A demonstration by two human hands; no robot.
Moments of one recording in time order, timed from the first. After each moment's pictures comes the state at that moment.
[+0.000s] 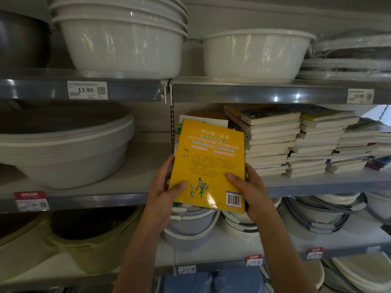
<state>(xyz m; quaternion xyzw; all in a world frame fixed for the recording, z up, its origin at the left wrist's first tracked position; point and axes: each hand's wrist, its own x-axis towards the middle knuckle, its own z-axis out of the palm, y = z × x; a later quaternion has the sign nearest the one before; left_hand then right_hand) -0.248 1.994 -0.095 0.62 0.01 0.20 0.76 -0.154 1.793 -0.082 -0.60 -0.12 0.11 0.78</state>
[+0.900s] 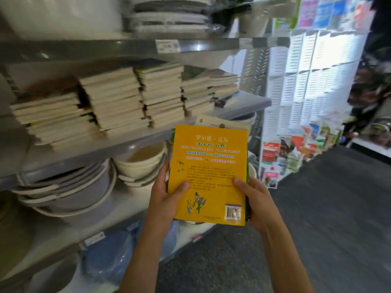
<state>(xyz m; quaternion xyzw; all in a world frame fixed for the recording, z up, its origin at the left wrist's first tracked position) -0.315 1.624 -0.140 0.64 -0.07 0.04 0.76 -0.336 1.412 -0.132 -0.58 0.07 0.00 0.81</state>
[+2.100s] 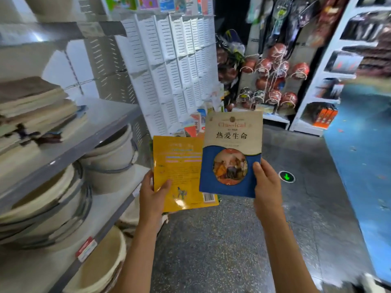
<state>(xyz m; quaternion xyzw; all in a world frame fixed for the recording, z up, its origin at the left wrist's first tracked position) -0.094 1.215 -0.194 0.65 -0.12 -0.12 0.74 -0.260 1.039 -0.140 -0.58 0.29 -0.43 0.63</state>
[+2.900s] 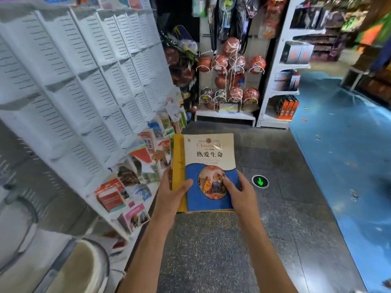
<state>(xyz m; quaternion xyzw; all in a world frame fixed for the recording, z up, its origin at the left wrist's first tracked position) -0.051 0.798 -0.191 0.58 -0.24 -0.31 0.71 -0.196 0.688 -0.205 -0.59 0.41 -0.37 0.59</state>
